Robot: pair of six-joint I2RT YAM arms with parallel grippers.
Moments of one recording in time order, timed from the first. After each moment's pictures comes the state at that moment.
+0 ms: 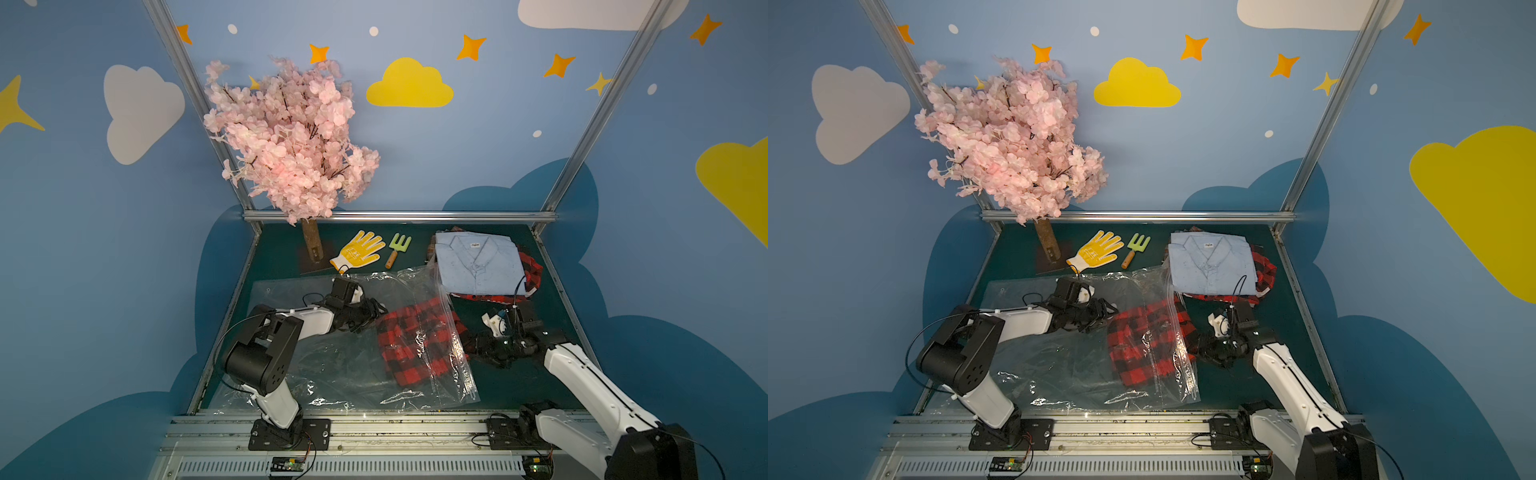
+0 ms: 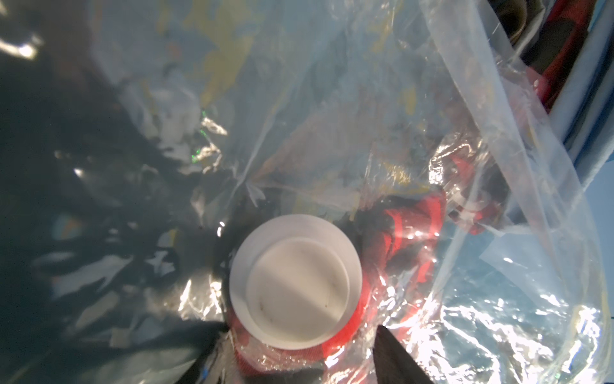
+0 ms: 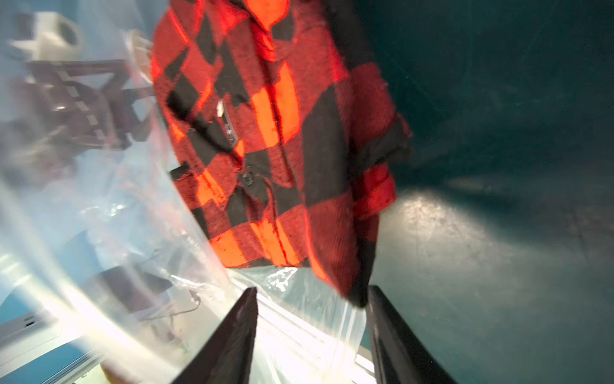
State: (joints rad) left arm -0.38 1.72 0.74 0.04 0.52 -0.91; right arm 0.24 0.96 0.58 -0.78 -0.58 0.53
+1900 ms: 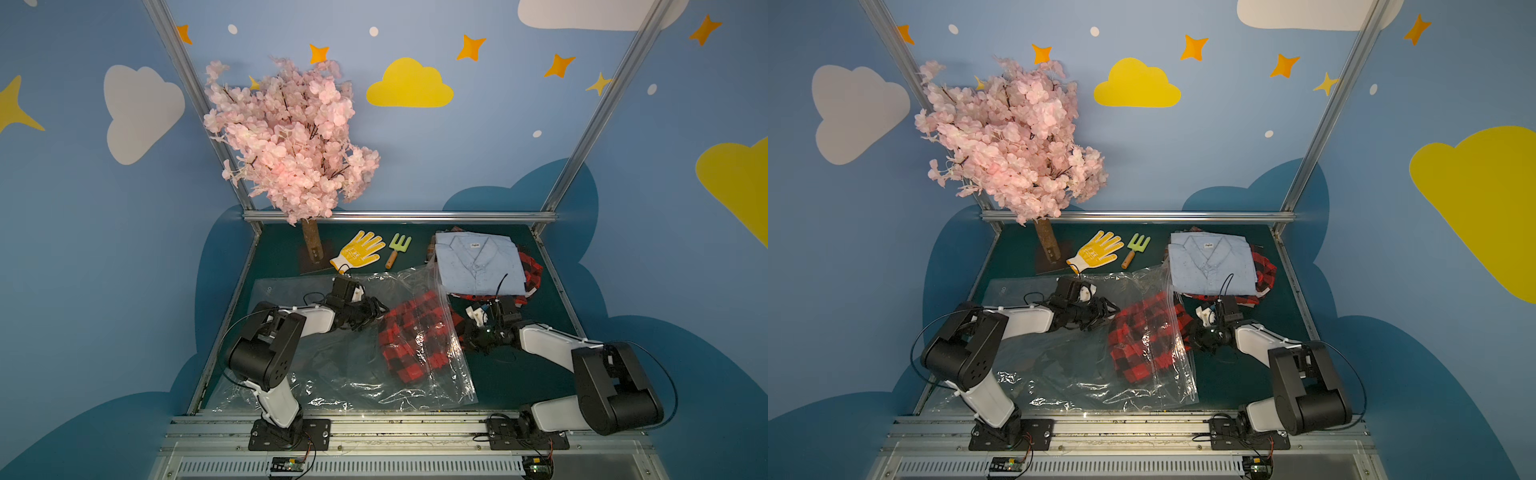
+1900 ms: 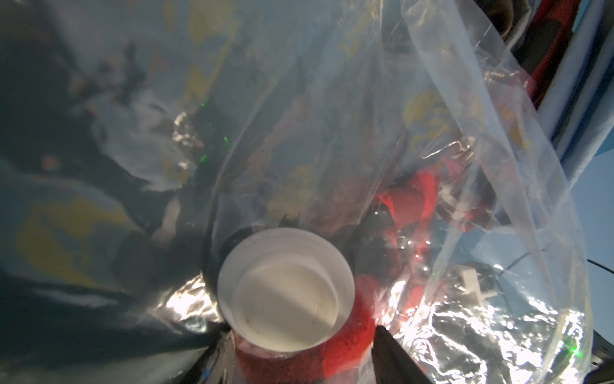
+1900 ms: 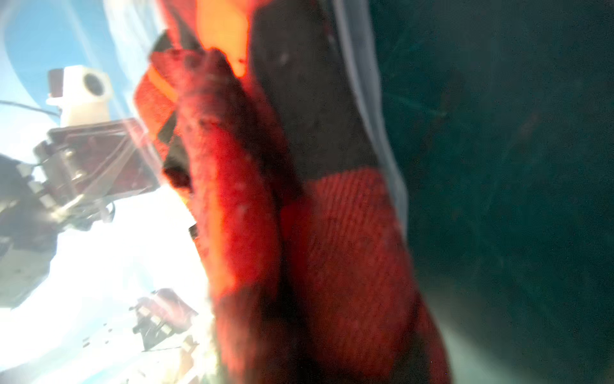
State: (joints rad) left arm -0.37 1.75 0.76 0.08 0.55 -0.91; right arm 0.26 1.38 0.54 -0.28 -0.73 0.61
